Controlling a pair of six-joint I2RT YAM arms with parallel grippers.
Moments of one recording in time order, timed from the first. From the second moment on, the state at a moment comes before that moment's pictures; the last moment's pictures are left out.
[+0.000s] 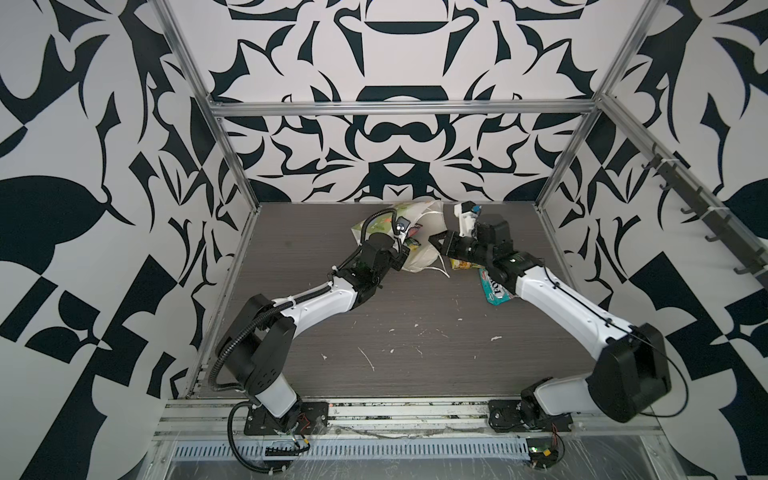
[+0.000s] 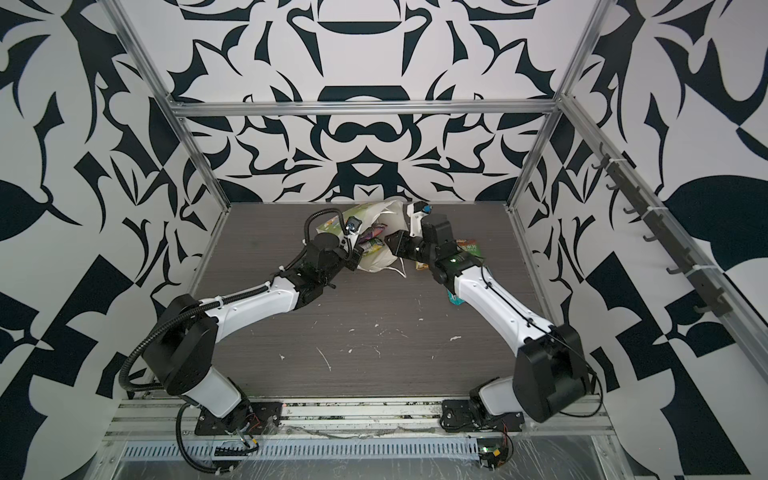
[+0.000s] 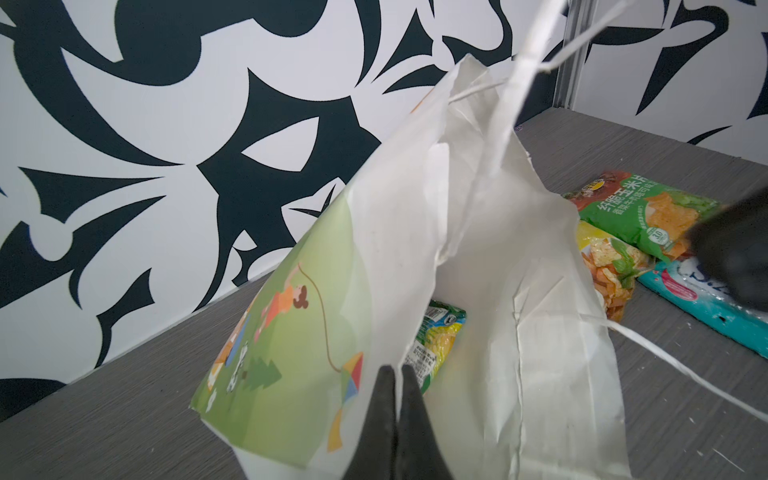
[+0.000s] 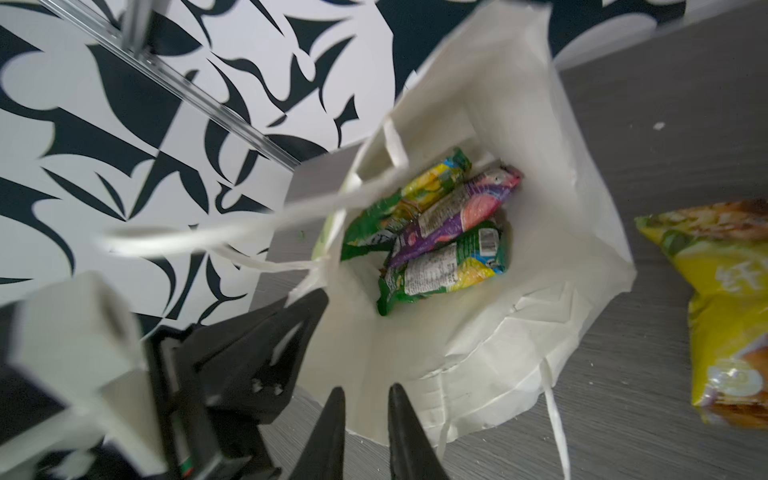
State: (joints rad) left arm -0.72 1.63 1.04 0.32 -0.23 0.15; right arm 0.42 1.44 1.09 -0.13 -0.34 0.67
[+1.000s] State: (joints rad) left arm -0.72 1.63 1.00 0.34 -0.12 0.13; right arm 0.45 1.78 1.03 0.12 -0.27 0.84
